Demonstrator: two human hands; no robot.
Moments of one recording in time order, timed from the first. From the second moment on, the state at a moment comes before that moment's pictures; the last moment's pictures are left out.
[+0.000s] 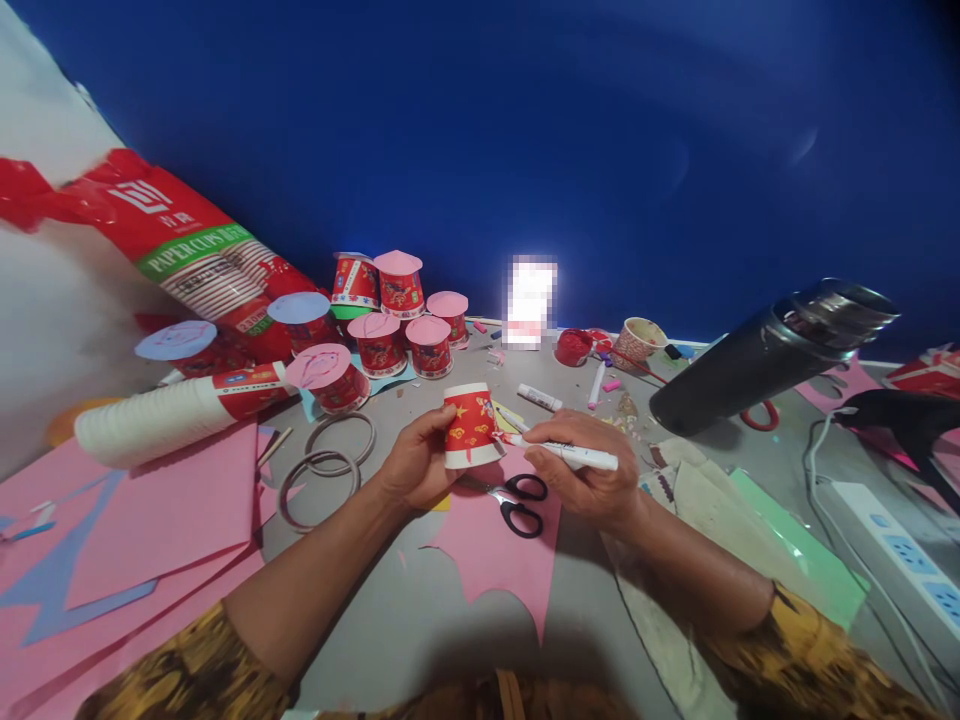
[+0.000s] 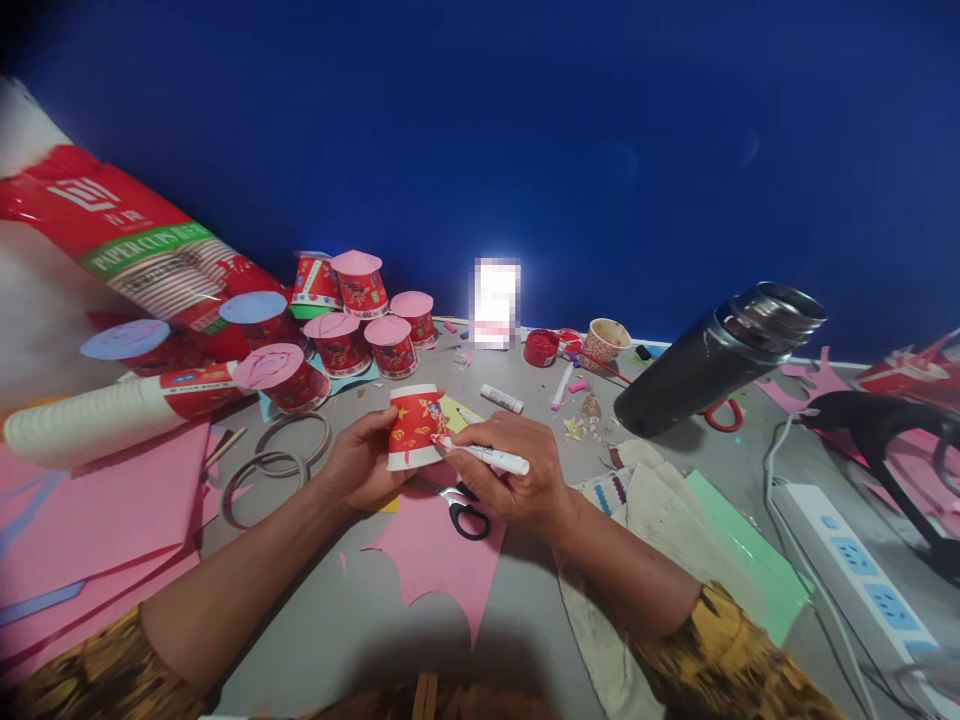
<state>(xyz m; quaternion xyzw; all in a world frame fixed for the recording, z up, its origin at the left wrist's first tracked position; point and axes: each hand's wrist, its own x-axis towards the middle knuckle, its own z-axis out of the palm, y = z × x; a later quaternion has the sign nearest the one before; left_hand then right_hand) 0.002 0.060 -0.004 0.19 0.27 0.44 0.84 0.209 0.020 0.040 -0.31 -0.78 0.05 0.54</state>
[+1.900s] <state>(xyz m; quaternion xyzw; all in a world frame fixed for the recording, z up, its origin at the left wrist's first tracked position) 0.001 0.060 -0.009 0.20 0.27 0.44 0.83 0.209 0.021 0.040 -0.30 -0.77 0.12 0.55</state>
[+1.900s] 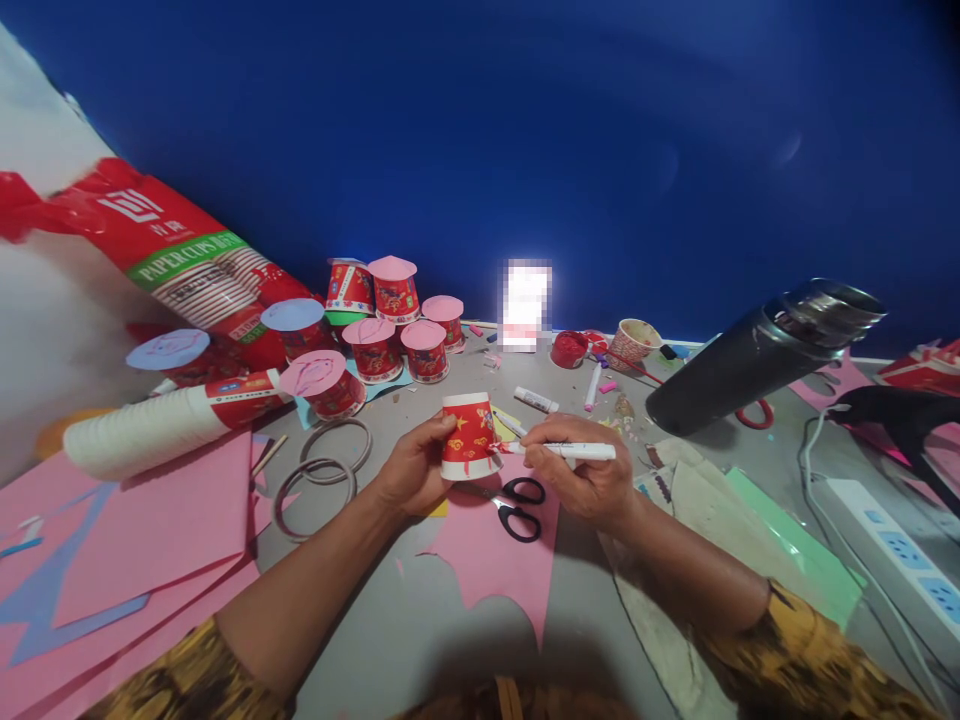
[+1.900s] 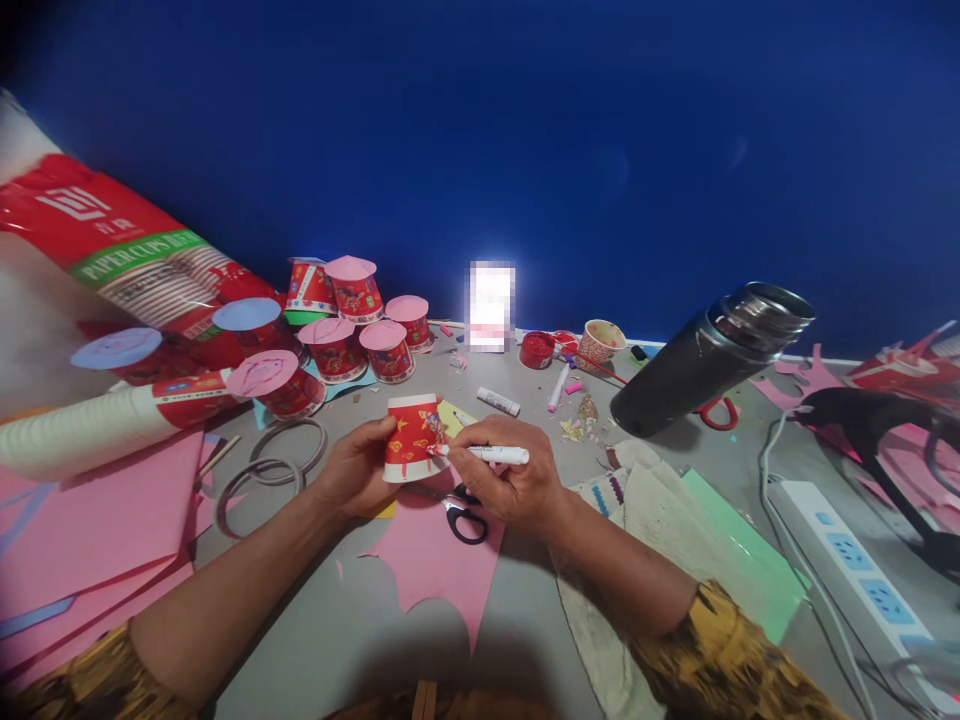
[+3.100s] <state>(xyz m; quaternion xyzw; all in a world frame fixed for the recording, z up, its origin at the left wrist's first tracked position) 0.006 0.057 -0.003 0.25 0.26 0.45 0.81 0.207 0.021 0.036 -0.29 -0.78 0.11 0.55</state>
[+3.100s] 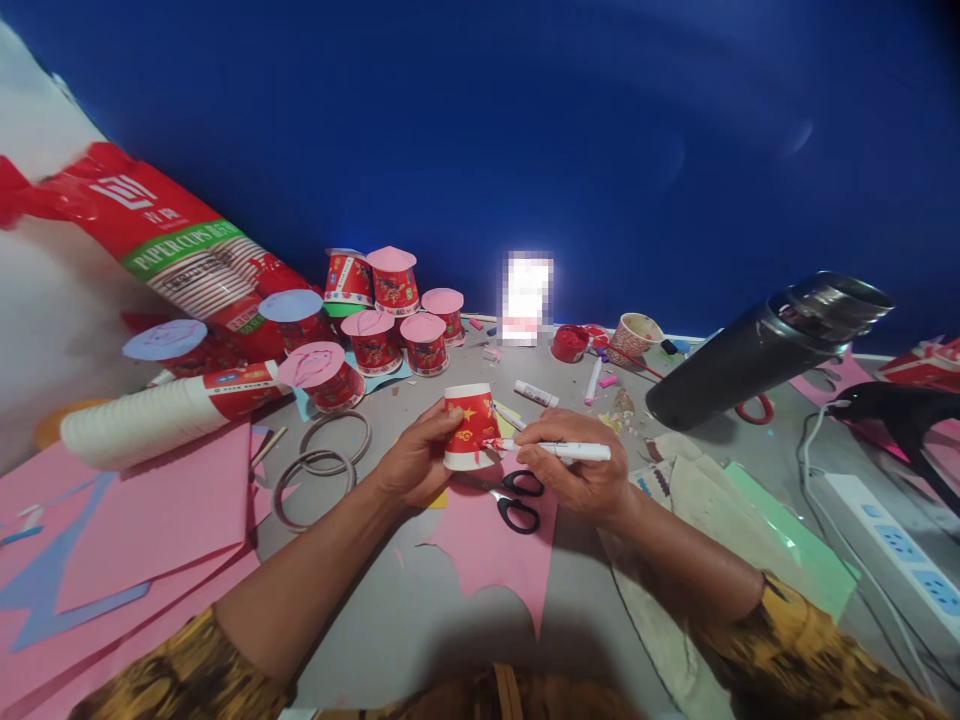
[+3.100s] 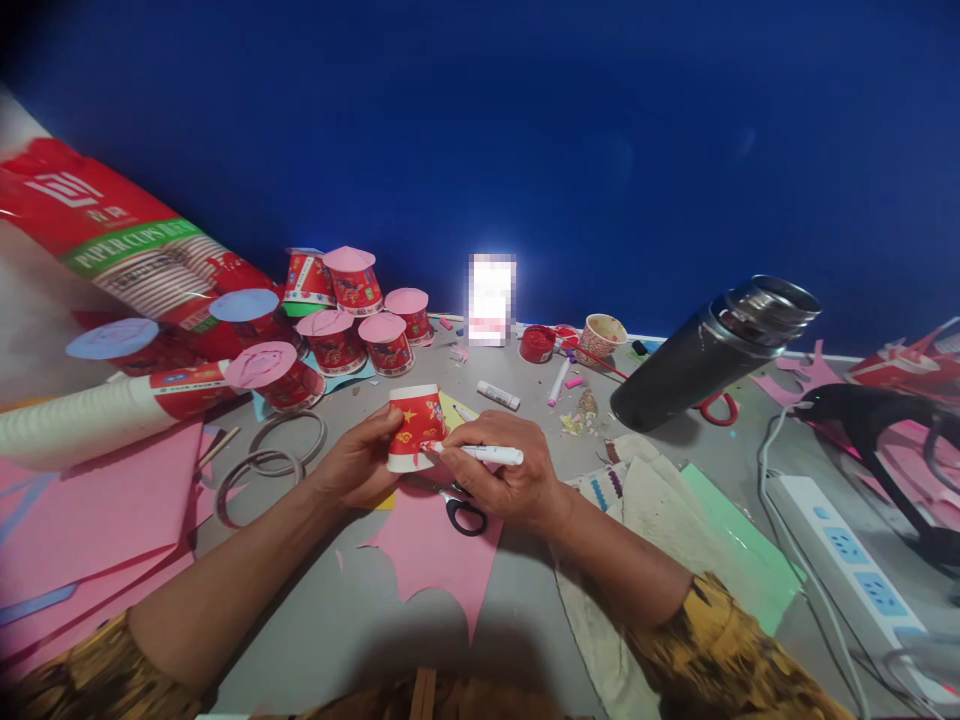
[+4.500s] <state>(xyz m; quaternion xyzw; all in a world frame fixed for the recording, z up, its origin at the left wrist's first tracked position) -0.001 0.065 0.009 0.13 0.32 0.47 0.81 0.218 0.035 0.012 -0.40 -0.43 0.55 0.59</state>
